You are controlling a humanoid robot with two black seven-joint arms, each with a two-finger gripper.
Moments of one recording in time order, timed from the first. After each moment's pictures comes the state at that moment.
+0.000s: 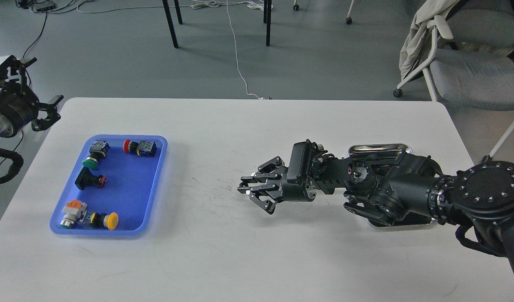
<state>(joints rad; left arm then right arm) -0.79 0.66 -0.57 -0.47 -0.06 -0.49 -0.14 1.11 0.00 -0.49 0.66 -1.64 -0.43 0.49</state>
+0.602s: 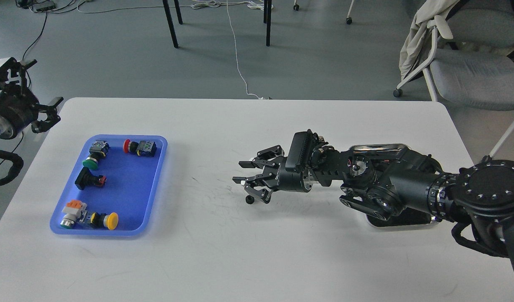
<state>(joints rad) -0.78 0.66 -0.57 -0.47 -0.06 -0.49 -0.14 1.13 0.00 -0.36 0.63 -1.56 -0.42 0.49</state>
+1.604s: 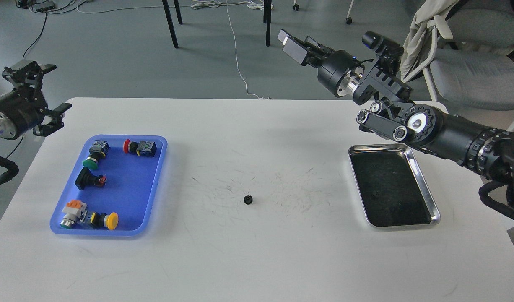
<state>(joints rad) -0.80 0.78 -0.49 -0.72 0.18 -0.49 -0.13 1.28 -0.18 -0.24 0.60 -0.62 -0.33 0.49</state>
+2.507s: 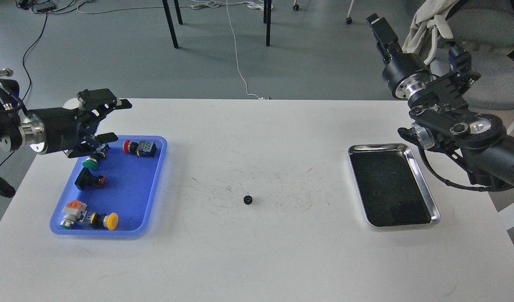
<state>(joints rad) -0.80 1.00 -0.44 -1.30 0.50 -0.49 0.09 1.12 -0.36 -0.03 0.68 -0.26 -0.33 0.49</state>
